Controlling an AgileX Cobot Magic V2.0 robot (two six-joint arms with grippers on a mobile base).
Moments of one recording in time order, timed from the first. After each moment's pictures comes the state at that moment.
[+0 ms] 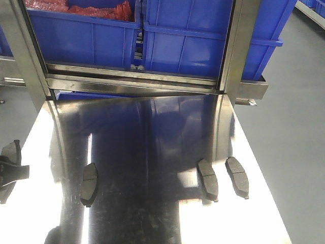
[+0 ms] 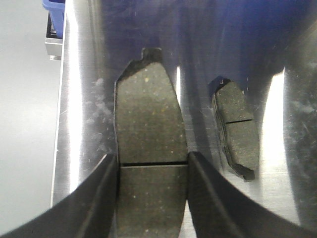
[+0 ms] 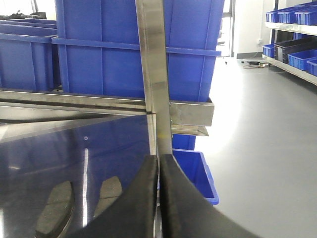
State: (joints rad) left arm -0.09 1.04 -0.65 -0.04 0.58 -0.16; right arm 0.03 -0.01 0.03 0.01 0.10 0.04
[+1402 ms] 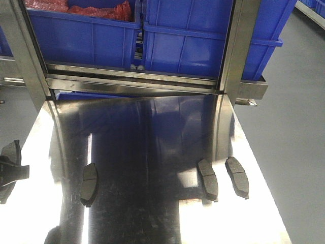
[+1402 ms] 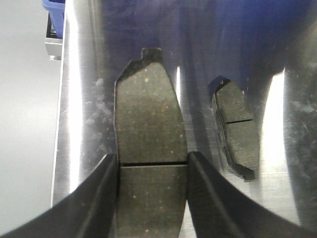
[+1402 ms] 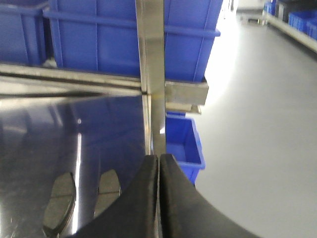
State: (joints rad) left arm -0.09 1.04 -0.65 -0.04 0.58 -0.16; right arm 0.02 0.33 -0.39 -0.04 0.40 0.04
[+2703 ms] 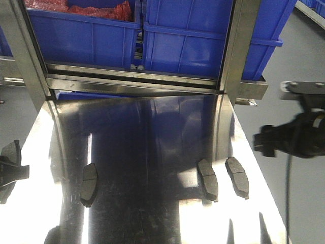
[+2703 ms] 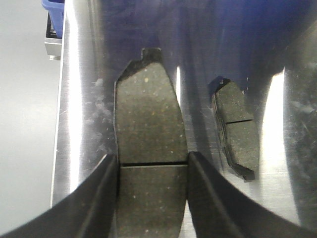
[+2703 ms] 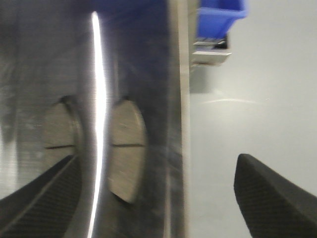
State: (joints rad) left arm -0.09 1.04 -0.65 -0.04 0.58 -0.16; right arm 0.13 1.40 -0.94 0.06 0.62 0.03
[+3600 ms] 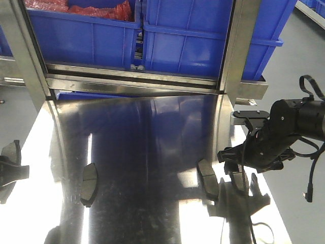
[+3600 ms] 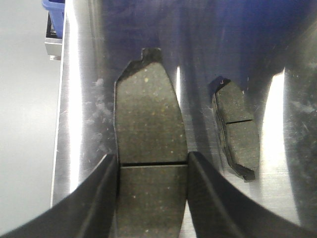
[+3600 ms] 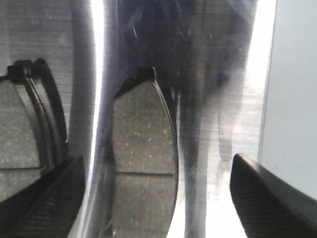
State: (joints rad) left arm -0.09 1.04 -0.65 -0.04 0.58 -0.16; right arm 0.18 1.81 -1.09 0.05 0.68 0.07
